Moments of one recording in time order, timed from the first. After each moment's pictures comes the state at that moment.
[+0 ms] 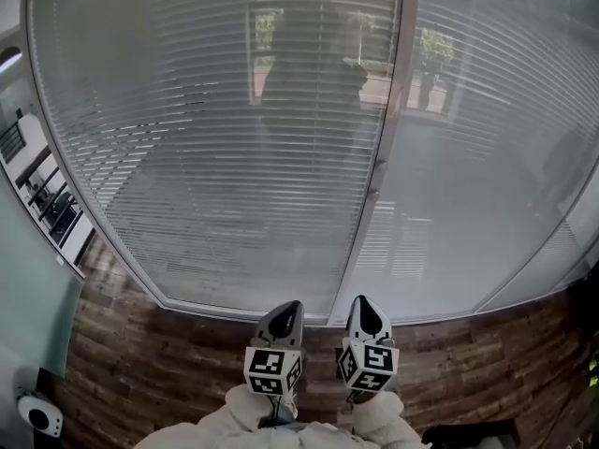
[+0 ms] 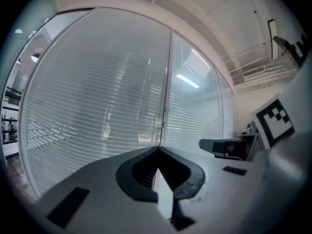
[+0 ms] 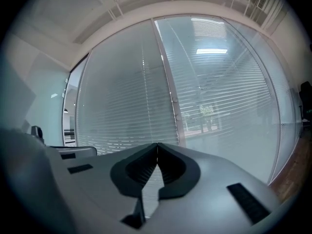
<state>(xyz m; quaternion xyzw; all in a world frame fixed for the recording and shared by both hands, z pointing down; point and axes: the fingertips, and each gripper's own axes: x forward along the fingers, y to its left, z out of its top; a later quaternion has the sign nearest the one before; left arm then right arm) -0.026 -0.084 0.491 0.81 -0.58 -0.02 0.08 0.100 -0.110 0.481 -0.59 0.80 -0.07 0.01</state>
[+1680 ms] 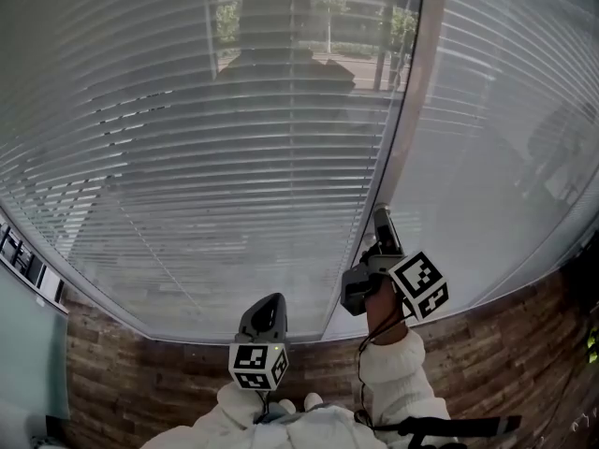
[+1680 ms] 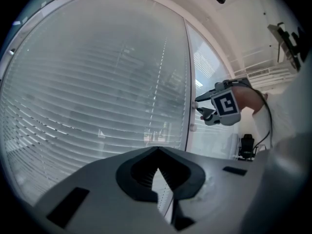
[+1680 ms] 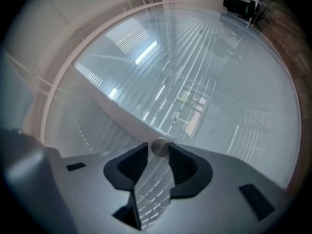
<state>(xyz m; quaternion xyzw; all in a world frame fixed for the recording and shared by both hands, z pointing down) -0.046 -0.303 0.484 0.82 -0.57 -0.01 0.10 0.155 -0.403 0.336 -0.53 0.69 -0.33 0.36</state>
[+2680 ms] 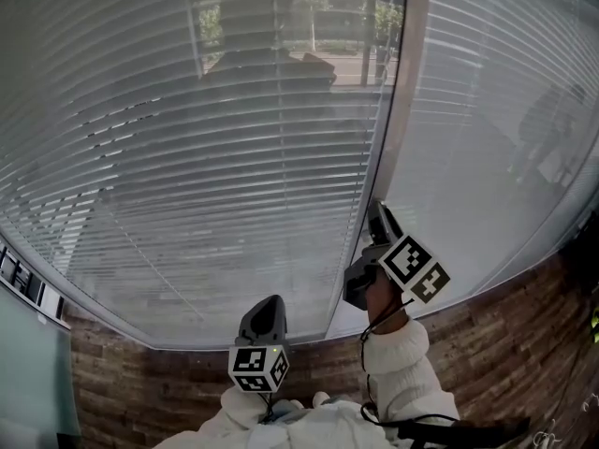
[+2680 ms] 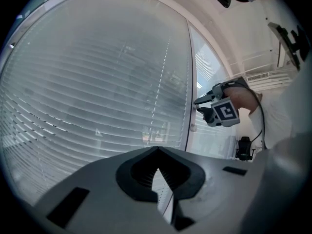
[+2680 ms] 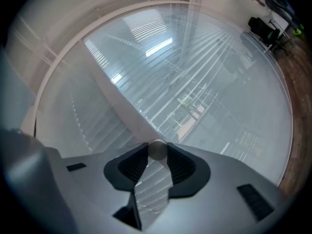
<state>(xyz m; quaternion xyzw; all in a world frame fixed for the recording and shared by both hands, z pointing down) -0.052 -0.308 0.487 0.82 -0.56 -0.02 0.10 0.155 -0.414 0.336 -0.60 0.71 -0.27 0.25</state>
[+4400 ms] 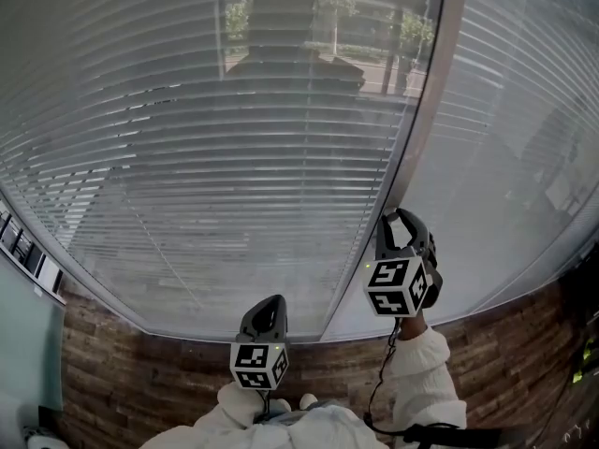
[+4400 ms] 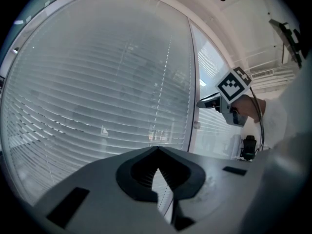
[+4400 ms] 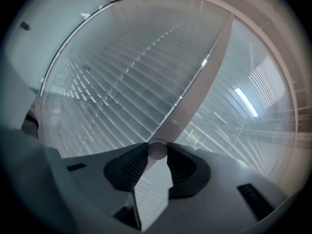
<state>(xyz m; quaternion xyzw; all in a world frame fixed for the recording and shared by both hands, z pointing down) -0.057 -0.301 0.497 0.81 -0.58 -0.01 0.11 0.136 -0.409 0.336 -0.62 0.70 0.20 -0.28</state>
